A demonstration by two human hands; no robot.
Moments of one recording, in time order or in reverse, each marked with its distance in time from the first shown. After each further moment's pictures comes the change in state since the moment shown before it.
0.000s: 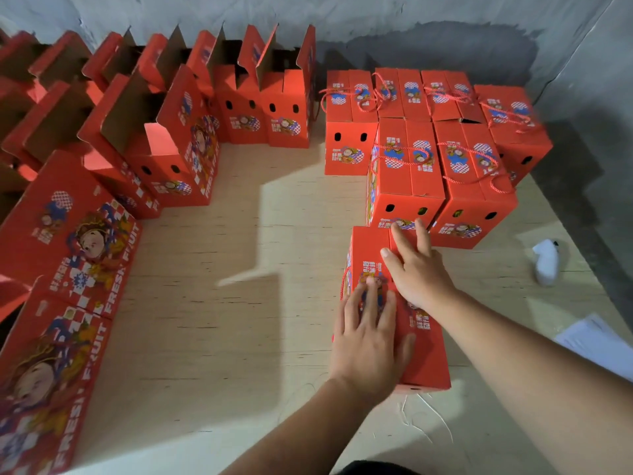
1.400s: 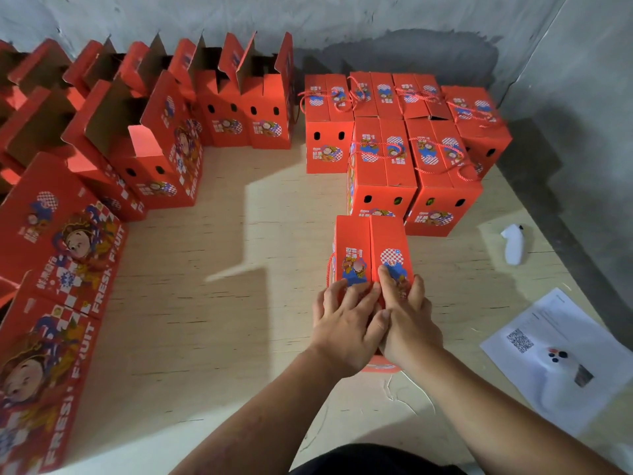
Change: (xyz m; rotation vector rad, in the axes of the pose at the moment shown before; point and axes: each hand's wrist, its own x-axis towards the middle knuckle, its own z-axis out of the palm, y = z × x) left_hand -0.011 -0.007 -0.017 -0.033 -0.228 0.006; right_hand -0.135 -0.009 0.024 -0.024 0.017 0.177
